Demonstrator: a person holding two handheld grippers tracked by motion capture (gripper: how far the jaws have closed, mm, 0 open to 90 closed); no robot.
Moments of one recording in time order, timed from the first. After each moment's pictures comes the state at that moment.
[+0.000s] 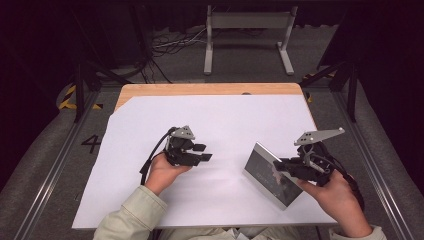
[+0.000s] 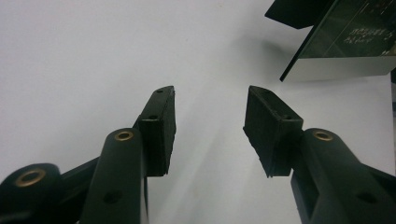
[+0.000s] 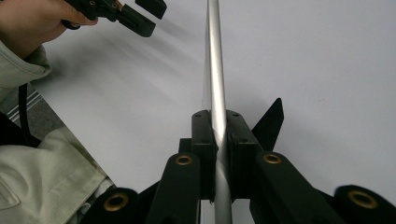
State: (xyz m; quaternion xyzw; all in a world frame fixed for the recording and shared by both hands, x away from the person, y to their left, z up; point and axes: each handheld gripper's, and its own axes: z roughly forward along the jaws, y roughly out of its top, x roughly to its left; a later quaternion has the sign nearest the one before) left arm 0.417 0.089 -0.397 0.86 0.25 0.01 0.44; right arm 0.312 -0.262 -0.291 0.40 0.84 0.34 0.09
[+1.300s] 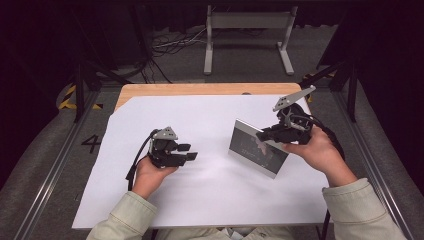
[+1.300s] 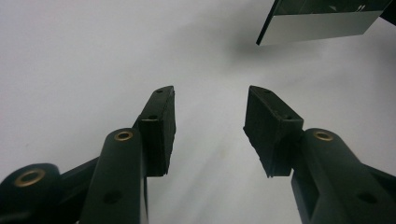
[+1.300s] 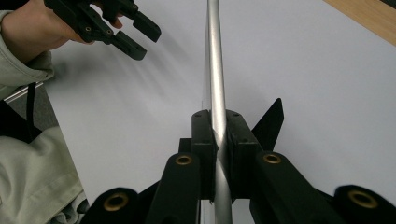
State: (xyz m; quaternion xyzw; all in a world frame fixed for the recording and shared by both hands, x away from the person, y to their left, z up) left arm 0.408 0.129 -0.399 0.84 0.30 0.03 0.45; right arm 0.397 -0.232 -0.263 0.29 0.89 0.34 0.06
